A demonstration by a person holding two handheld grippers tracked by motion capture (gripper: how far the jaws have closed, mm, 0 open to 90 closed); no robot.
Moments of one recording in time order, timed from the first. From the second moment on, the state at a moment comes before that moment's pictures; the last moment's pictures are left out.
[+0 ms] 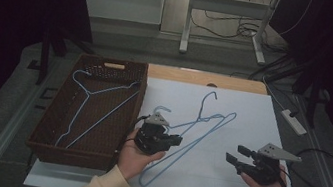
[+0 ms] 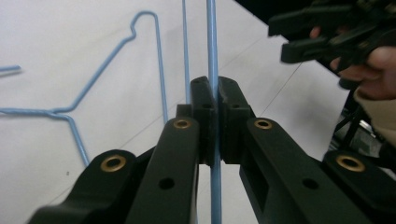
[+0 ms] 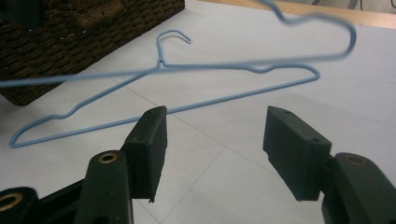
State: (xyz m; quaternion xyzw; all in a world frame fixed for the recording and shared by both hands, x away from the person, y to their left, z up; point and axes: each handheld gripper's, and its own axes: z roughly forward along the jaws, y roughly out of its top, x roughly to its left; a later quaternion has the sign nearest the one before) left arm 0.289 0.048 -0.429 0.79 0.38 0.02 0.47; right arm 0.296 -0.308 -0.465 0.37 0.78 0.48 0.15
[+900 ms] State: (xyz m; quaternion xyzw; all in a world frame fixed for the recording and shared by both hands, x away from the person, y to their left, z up) left arm 0.283 0.193 -0.376 0.72 0.43 0.08 0.54; right arm 0.303 -0.304 -0.475 0.38 0.80 0.45 0.15
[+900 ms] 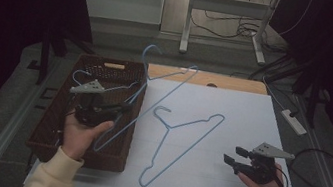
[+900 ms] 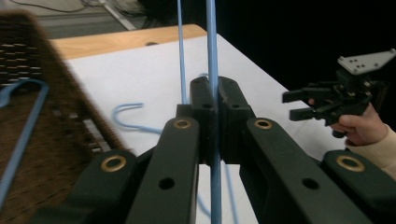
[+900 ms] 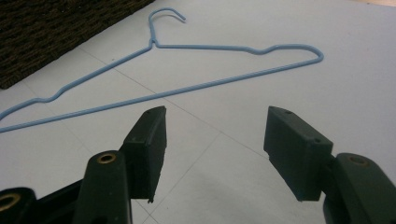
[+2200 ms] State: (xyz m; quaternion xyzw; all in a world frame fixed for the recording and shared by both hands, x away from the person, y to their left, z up) left arm 0.296 0.297 -0.401 0.71 0.49 0.12 0.49; right arm 0.303 -0.304 -0.477 0.38 0.80 0.44 0.16
